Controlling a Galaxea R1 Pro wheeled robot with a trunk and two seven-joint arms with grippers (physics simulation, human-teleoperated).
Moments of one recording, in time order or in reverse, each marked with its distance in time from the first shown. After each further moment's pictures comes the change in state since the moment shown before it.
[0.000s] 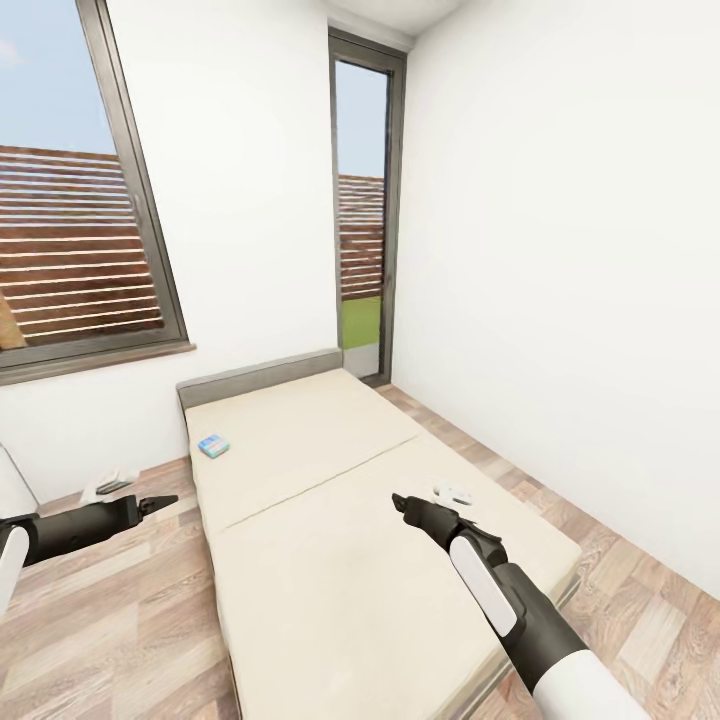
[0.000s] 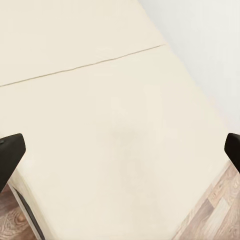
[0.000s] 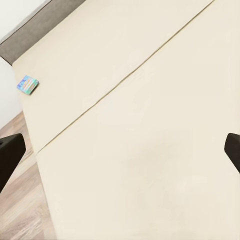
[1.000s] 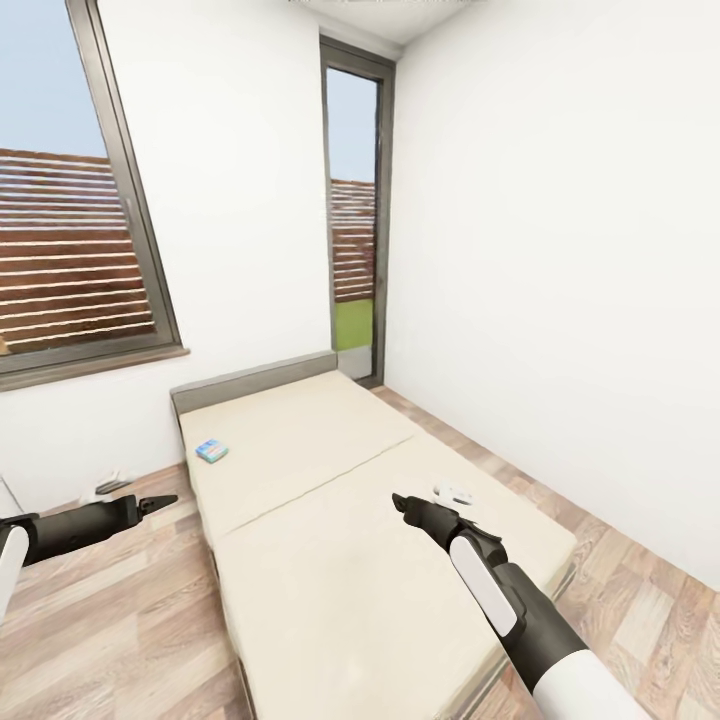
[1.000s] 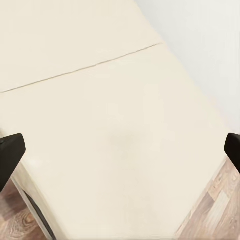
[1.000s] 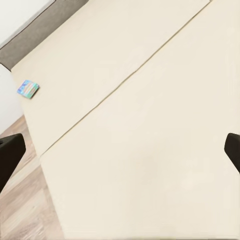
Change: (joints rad) left arm -0.001 0.001 0.001 0.000 0.000 0.000 -0.001; right arm 0.000 0.000 0.000 0.000 0.000 0.000 0.000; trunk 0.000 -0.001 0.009
